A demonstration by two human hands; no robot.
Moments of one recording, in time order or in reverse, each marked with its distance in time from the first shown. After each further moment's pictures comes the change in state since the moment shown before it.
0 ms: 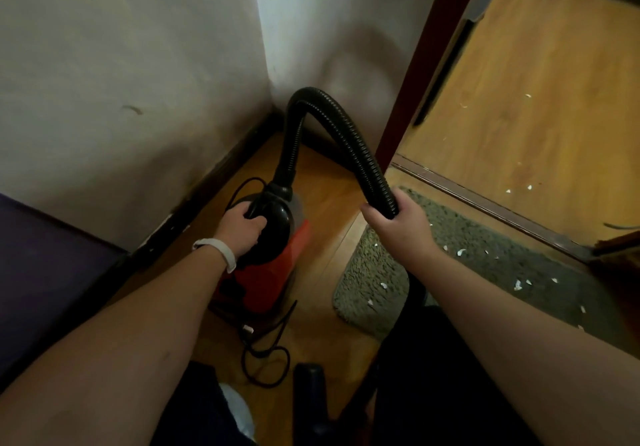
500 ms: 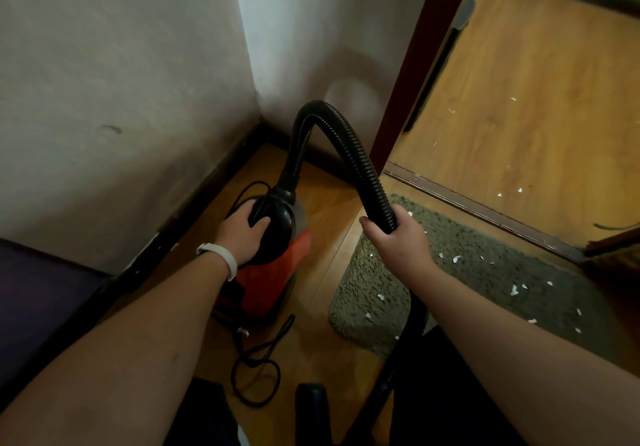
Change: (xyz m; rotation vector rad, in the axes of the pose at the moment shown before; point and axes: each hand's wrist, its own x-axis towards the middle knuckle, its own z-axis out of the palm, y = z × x) left_hand 0.036 0.006 0.008 0.231 -0.017 0.224; right_hand 0.012 0.016 0.005 -0.024 0.065 0.052
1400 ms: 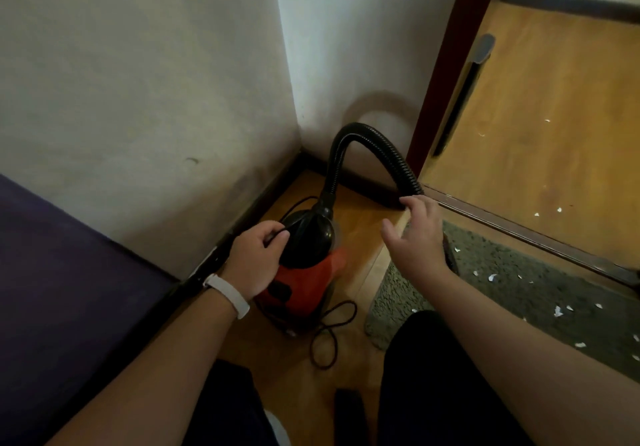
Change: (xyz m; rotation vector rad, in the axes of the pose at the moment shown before) left_hand -0.108 0.040 -0.059 -0.009 0.229 0.221; right_hand -0.026 -0.054 0.005 -0.174 0.166 -0.165
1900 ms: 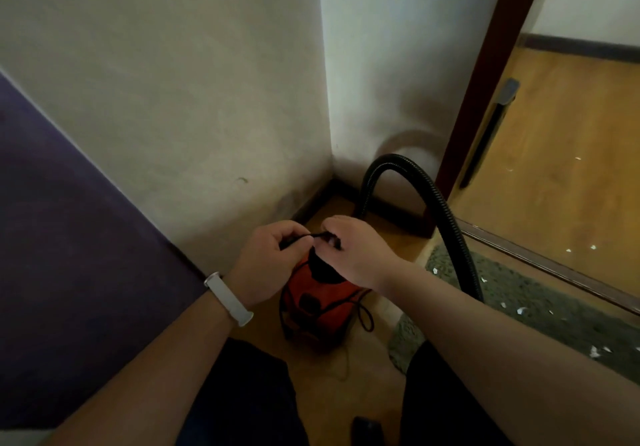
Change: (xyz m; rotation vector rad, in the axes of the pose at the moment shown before) left_hand -0.049 0.061 -0.073 -0.118 -0.006 0.176; right_hand -0.042 -0.141 0.005 -0.013 -0.470 -0.636
